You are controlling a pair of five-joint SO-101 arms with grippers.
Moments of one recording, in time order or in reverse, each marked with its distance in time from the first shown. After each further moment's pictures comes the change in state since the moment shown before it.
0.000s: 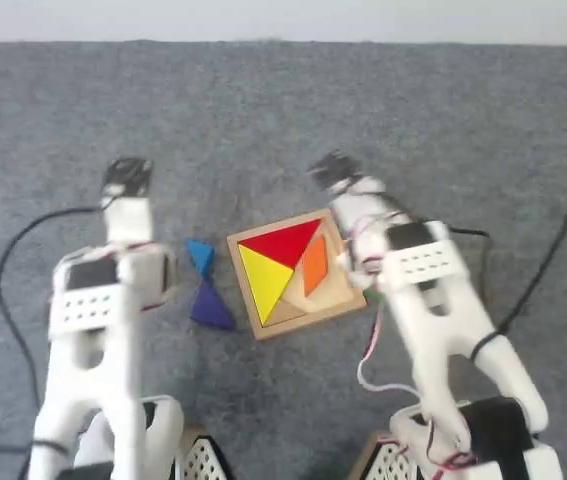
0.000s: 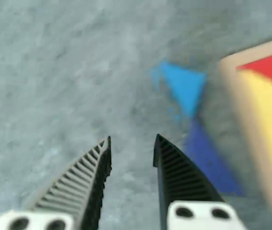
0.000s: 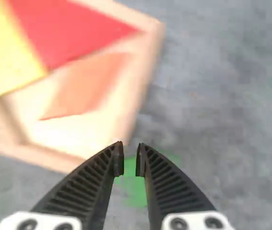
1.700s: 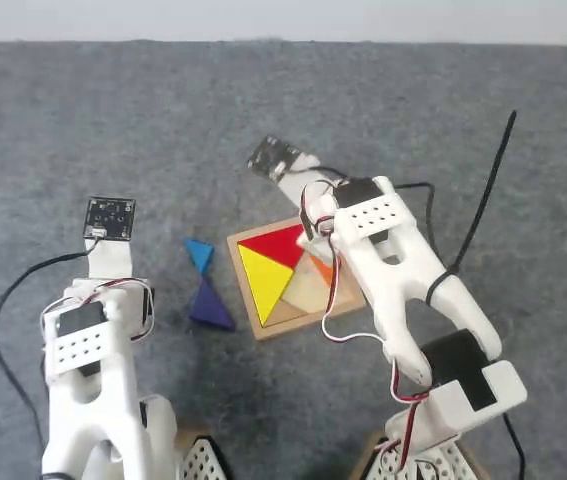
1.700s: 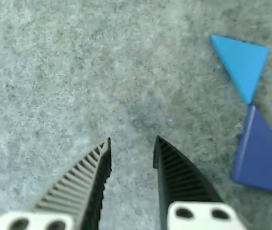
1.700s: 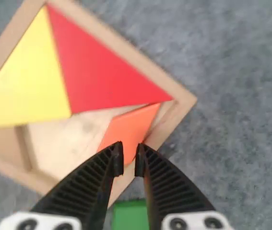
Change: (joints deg) left arm -7.4 -5.7 13.7 -12.3 -8.2; right arm -3.6 20.7 -23.6 7.8 12.0
